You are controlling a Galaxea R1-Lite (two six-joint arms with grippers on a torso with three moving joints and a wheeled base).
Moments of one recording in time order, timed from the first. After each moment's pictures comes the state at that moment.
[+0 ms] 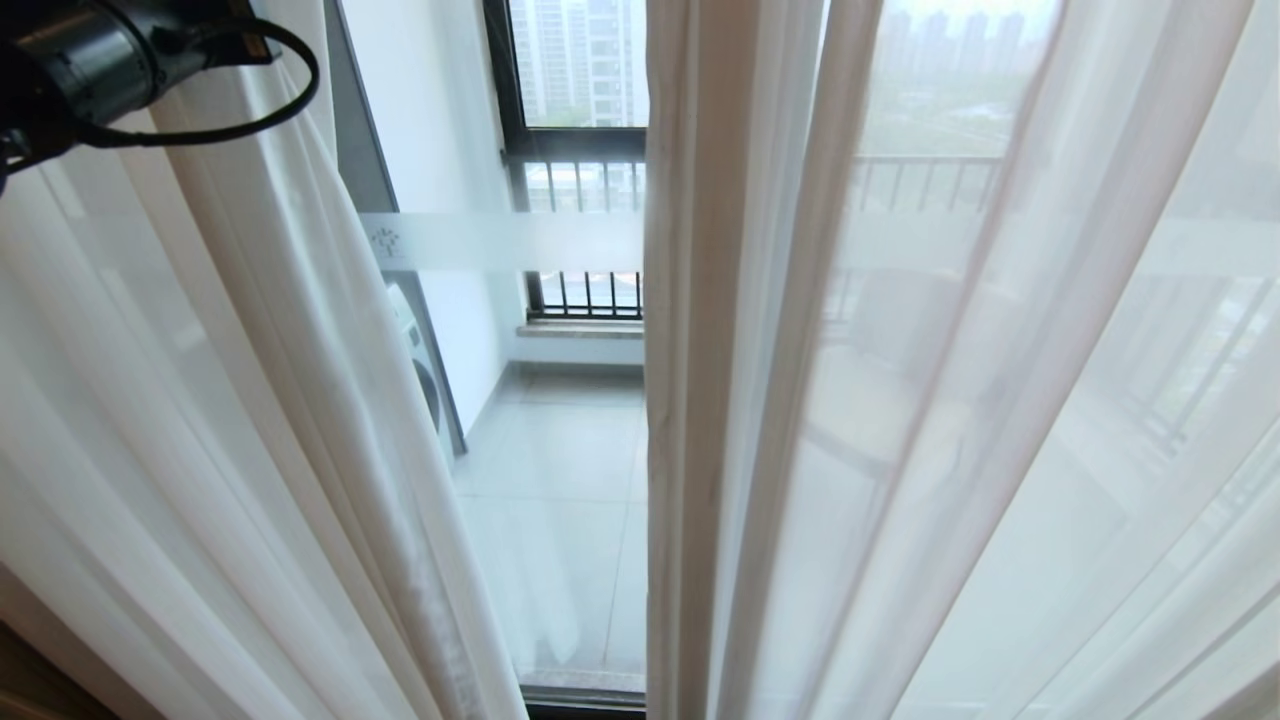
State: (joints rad) left arm -0.11 1.67 -1.57 -0.38 0.19 0.04; right arm 0.01 0.00 0.00 0.00 0.01 -0.02
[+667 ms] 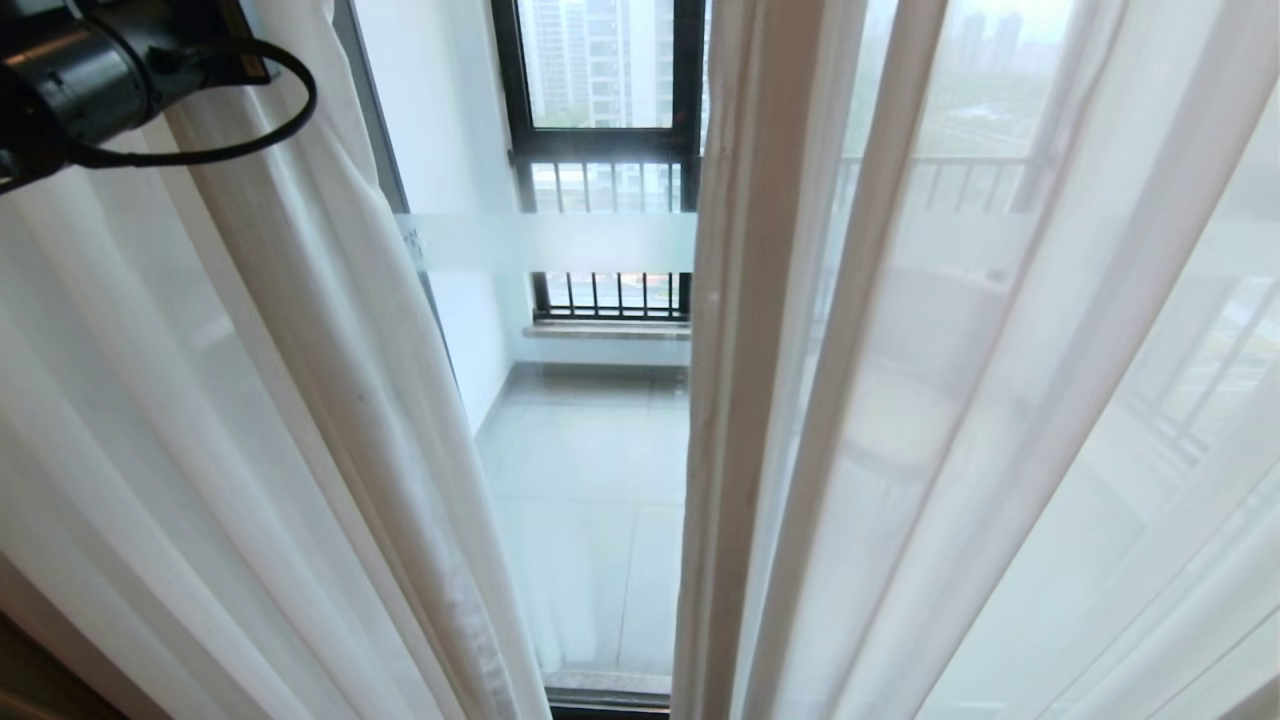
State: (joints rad) left arm -0.11 1.65 -1.50 -0.38 0.19 0.04; right arm 0.01 0.00 0.00 0.00 0.01 -0.02
